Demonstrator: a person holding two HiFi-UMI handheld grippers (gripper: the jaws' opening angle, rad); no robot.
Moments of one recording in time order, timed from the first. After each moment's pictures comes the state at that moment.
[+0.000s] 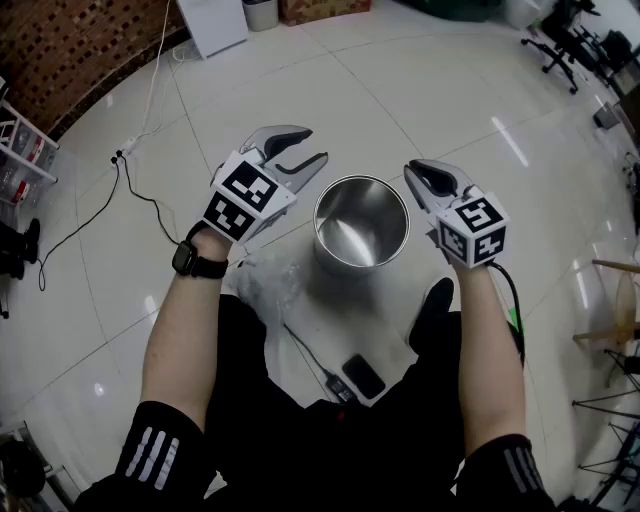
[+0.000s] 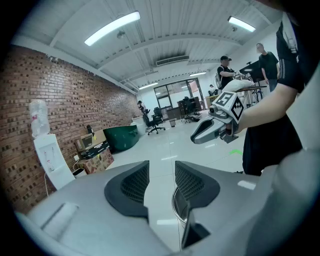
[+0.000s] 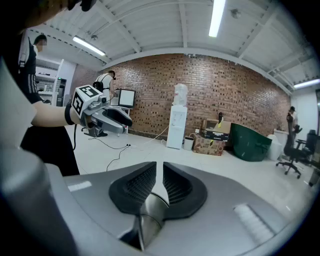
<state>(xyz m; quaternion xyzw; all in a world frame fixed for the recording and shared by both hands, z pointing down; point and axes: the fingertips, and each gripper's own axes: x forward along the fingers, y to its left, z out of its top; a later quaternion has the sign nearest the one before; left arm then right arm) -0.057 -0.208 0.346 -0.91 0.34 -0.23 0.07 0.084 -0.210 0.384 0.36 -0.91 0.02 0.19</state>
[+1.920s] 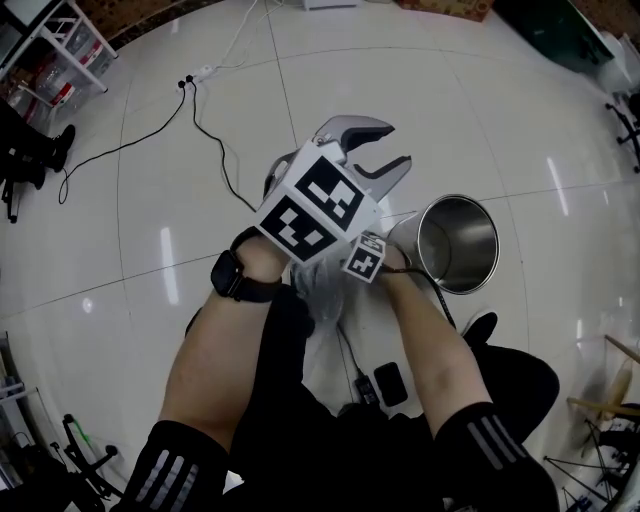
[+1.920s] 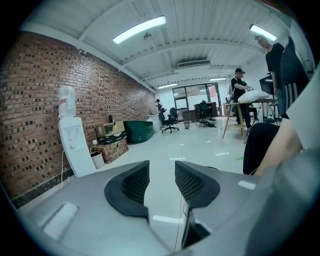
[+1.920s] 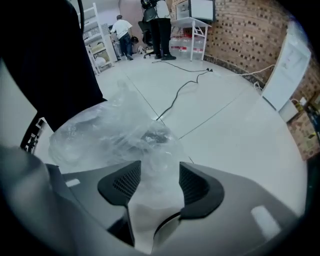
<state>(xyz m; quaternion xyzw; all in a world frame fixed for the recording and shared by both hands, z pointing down) -0.206 -0.187 0.340 -0.89 0.41 -0.20 0.01 -0.222 -0.072 0.779 -0.04 -0.82 0.01 0.57</state>
